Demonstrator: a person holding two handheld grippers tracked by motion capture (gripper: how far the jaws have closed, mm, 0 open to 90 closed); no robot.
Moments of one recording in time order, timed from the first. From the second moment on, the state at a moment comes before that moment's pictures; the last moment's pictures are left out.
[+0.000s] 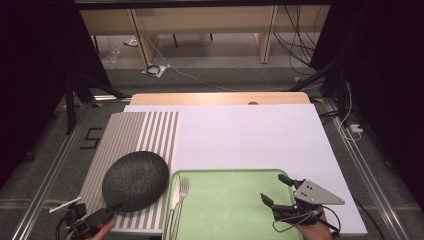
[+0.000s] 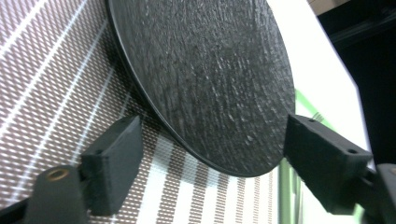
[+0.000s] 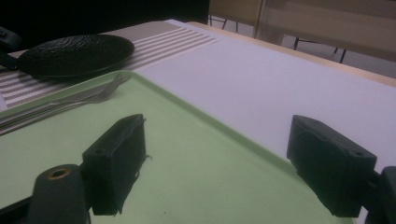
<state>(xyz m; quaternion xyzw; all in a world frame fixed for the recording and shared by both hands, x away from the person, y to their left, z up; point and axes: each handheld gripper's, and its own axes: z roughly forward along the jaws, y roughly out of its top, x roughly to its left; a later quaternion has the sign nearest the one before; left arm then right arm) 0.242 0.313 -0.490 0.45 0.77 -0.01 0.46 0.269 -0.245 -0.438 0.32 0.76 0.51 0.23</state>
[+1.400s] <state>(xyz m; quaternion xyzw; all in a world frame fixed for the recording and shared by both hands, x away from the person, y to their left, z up) 0.240 0.306 -0.517 0.29 0.81 -0.08 0.51 0.270 -0.243 -0.440 0.32 0.77 0.51 0.23</state>
